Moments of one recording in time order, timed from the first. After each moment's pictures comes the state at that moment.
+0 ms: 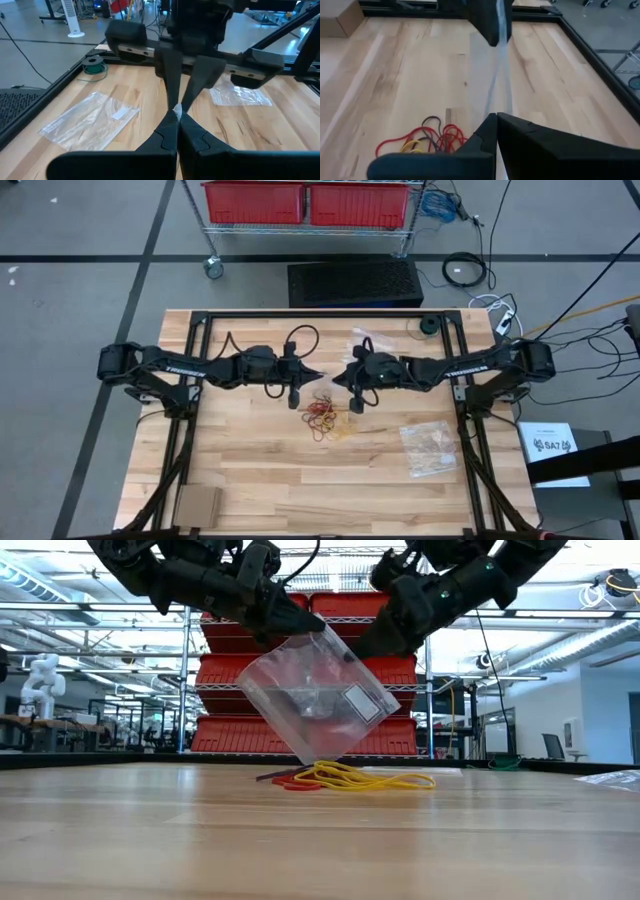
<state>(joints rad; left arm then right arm) 0.15 1.39 0.70 0.49 0.08 0.01 -0.08 1.47 0.81 0.18 0.08 -0.04</state>
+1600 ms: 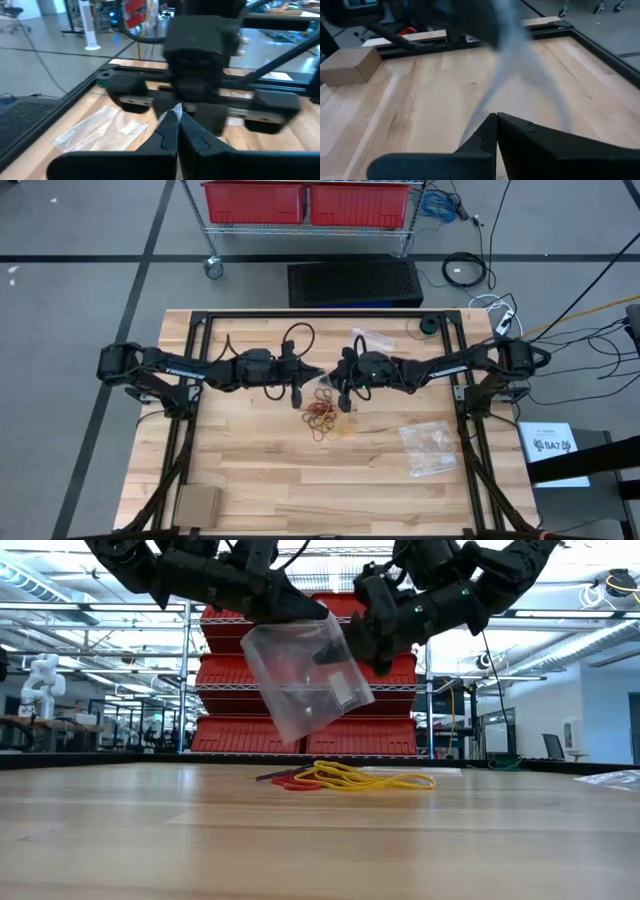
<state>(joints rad) 0.11 1.39 0.69 0.57 -0.04 -0.02 -0.10 1.63 0.82 0.47 -0.03 0.10</state>
